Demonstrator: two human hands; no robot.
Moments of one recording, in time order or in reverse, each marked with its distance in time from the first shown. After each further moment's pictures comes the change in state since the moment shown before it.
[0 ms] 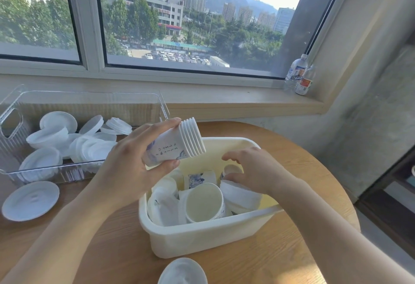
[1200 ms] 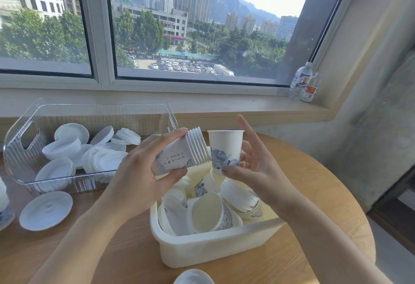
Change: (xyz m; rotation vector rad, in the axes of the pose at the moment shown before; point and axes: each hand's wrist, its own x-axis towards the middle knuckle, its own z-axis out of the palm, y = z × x) left_hand 0.001 -0.003 -0.001 -0.006 0.015 -0.001; right_hand -0.033 -0.041 -0.018 1.094 0.225 -0.203
